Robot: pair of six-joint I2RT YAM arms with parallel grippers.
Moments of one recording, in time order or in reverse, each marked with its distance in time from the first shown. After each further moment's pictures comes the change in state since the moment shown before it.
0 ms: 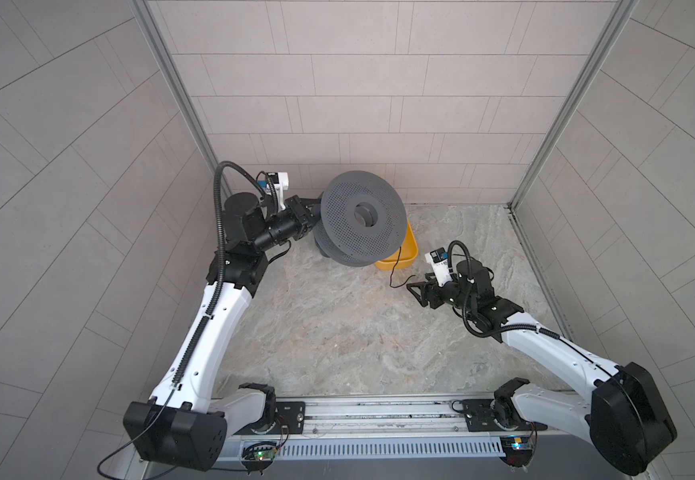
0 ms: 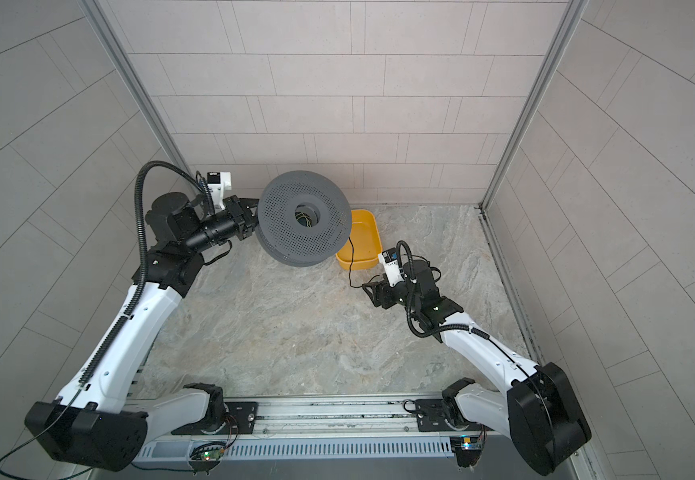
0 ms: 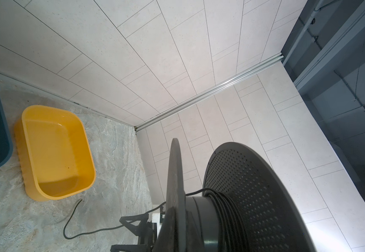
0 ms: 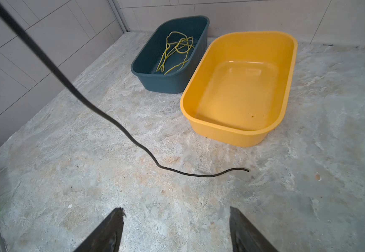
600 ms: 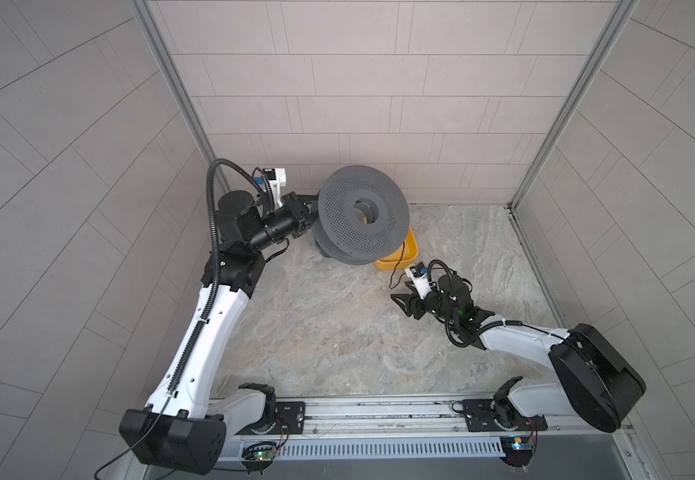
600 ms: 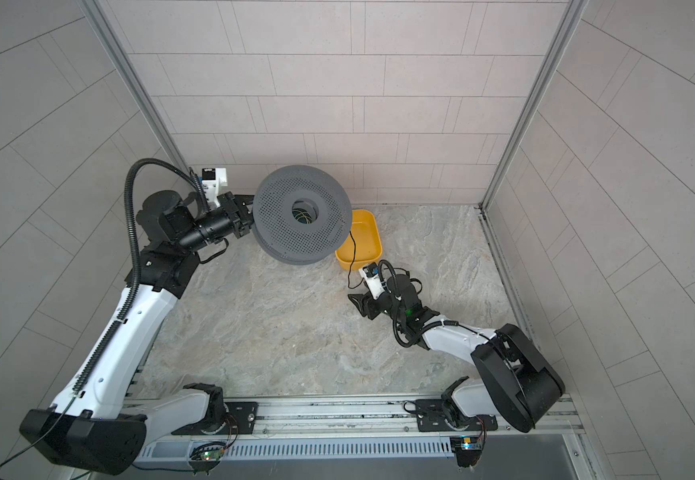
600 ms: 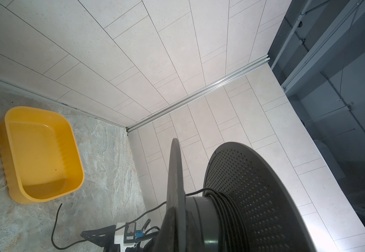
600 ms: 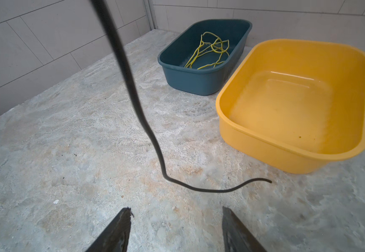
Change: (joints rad) left arm 0.000 -0.015 0.032 -0.003 0.010 -0.034; right arm 0.122 0.234 -0.114 0.468 0.025 -0.080
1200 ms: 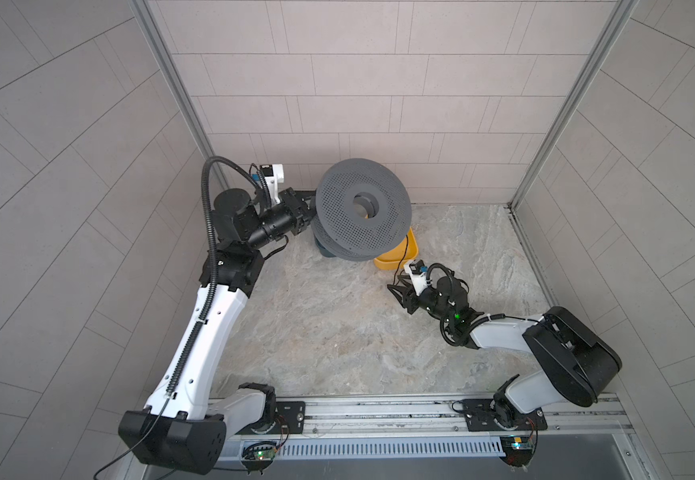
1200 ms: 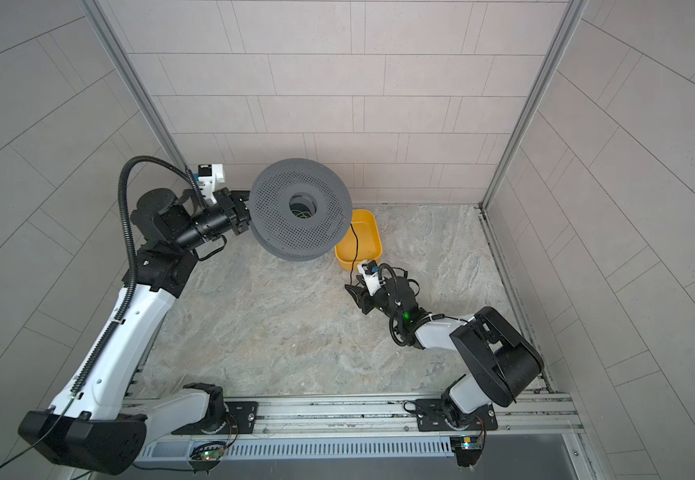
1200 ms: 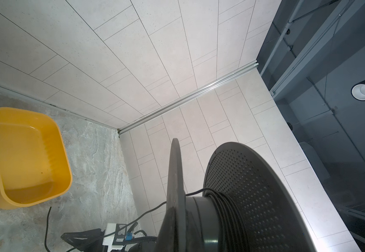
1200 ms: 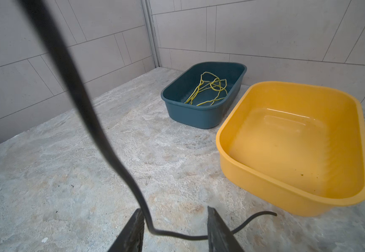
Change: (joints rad) left arm 0.000 -0.001 0.020 0.034 -0.005 -0.064; right arm 0.012 0.130 -0.019 0.316 0.016 0.035
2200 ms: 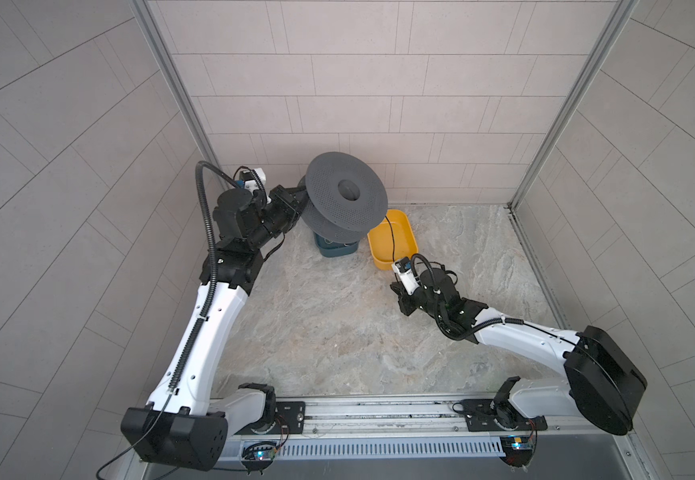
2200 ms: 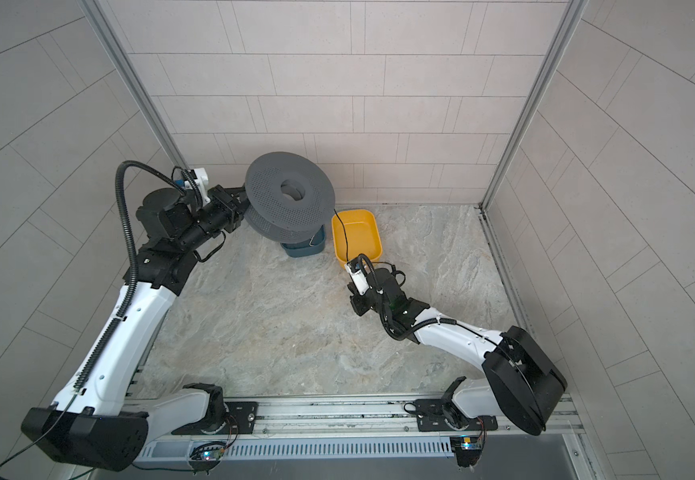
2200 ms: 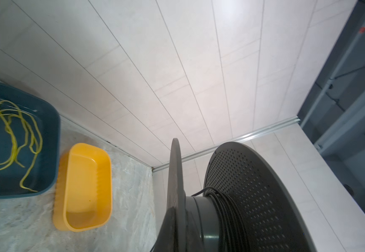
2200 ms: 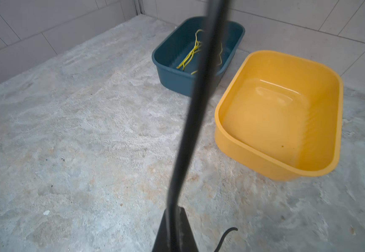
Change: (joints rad) left arm 0.026 0.019 0.000 -0.119 -0.353 0.090; right arm 0.150 -0.186 0.226 -0.726 0.253 -0.061
